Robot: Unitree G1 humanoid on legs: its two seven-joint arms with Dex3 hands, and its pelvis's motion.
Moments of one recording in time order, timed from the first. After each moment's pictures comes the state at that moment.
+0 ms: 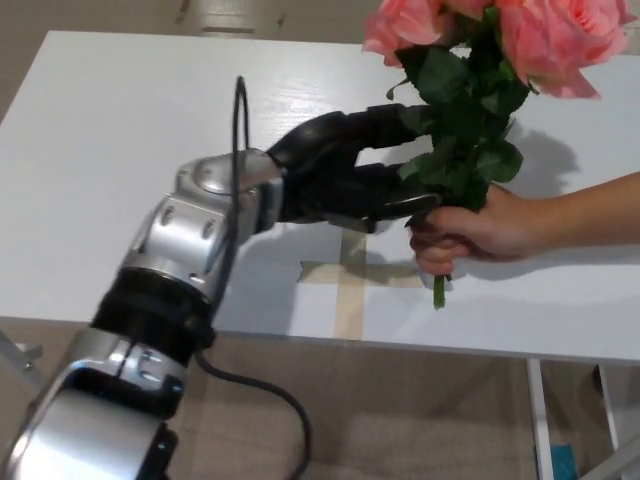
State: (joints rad) left_arm -0.92 0.19 -0.19 0.65 -0.16 0.33 -0.66; right_arm -0.19 -0.23 0.04 1.34 -0.23 -0.09 0.01
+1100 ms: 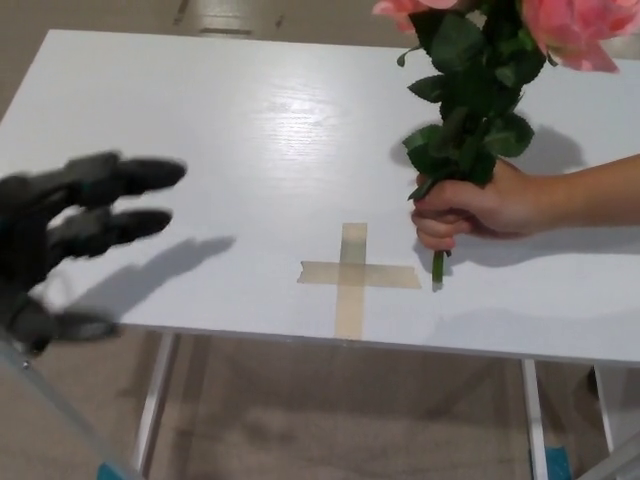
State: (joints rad) left_arm -0.19 0.66 0.30 -0.04 -0.30 0.24 -0.98; right_arm -0.21 -0.28 0.04 1.34 -0.23 -0.07 0.05
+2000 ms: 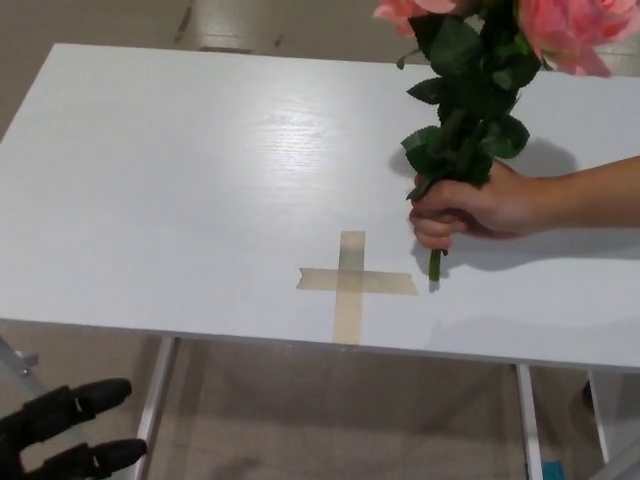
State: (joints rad) left_arm 0.08 0.43 0.31 0.45 -0.32 0.06 -0.88; right_arm -0.24 -0.28 0.03 1.34 -0.23 -0.06 0.05
